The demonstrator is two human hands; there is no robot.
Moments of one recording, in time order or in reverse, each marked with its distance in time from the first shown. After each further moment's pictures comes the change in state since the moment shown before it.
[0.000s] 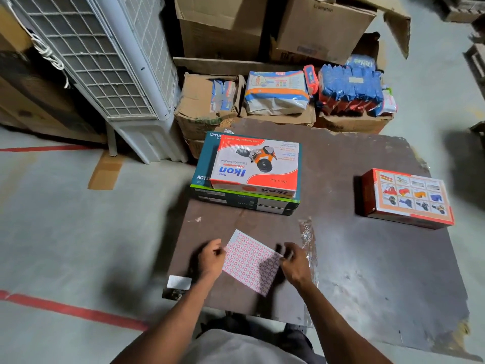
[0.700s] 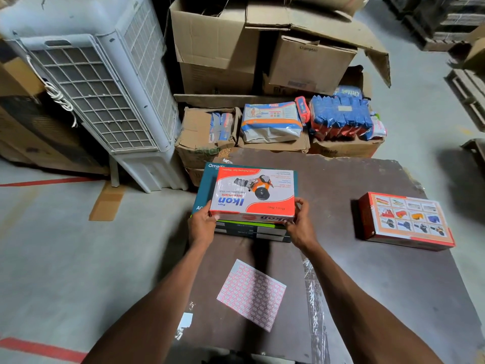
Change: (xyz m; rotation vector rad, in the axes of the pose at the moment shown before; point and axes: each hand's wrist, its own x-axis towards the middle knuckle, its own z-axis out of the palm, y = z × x) left_hand 0.042 0.176 -0.079 -0.100 0.158 0.328; right_hand 0.044 -0.150 -0.072 0.277 -0.018 -0.325
